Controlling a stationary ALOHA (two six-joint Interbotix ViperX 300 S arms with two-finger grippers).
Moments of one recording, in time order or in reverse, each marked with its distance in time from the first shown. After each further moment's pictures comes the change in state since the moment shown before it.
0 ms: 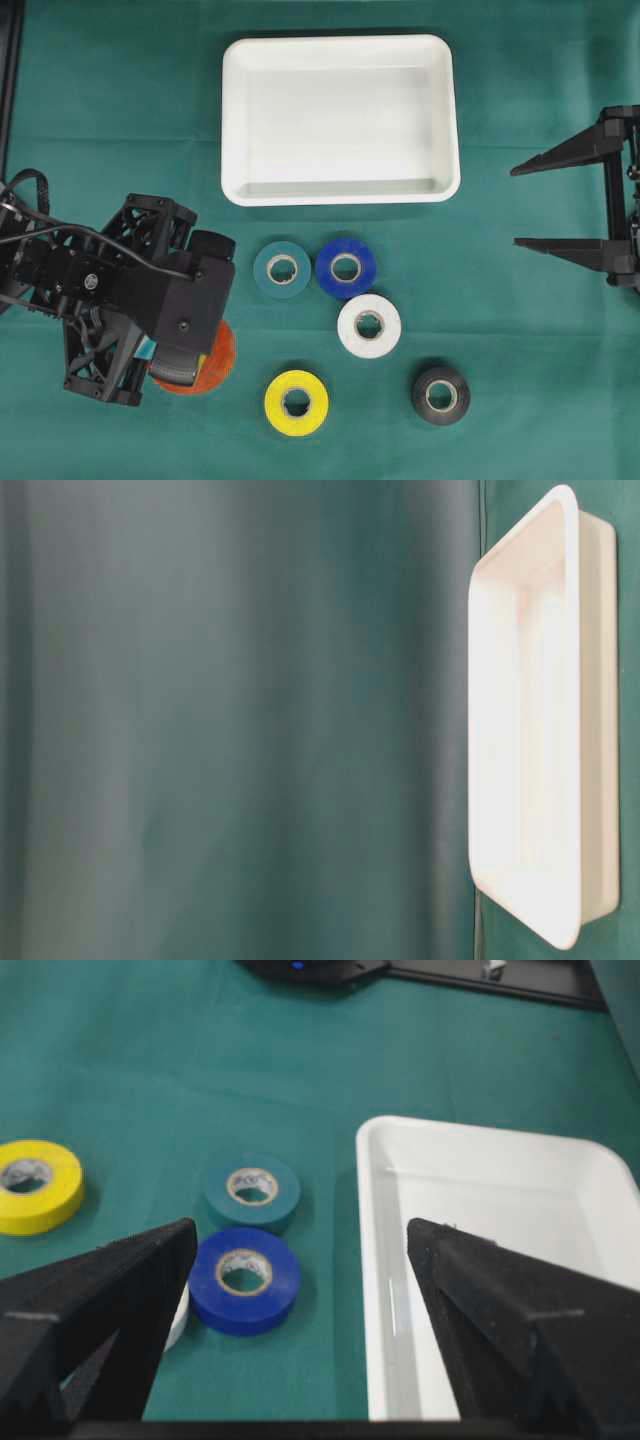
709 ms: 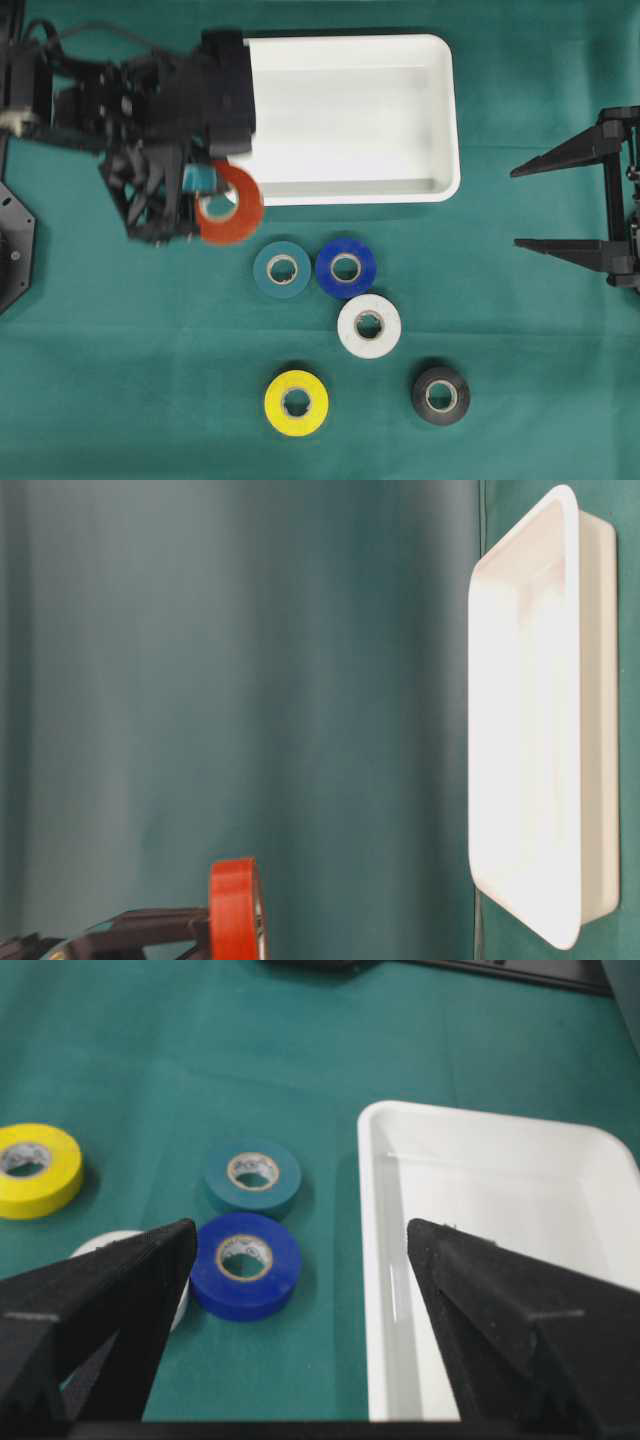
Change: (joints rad) left arm 0.394 -0.002 0.009 0.000 0.000 0.000; right arm -0.006 0.000 0.000 -0.003 0.021 -0.002
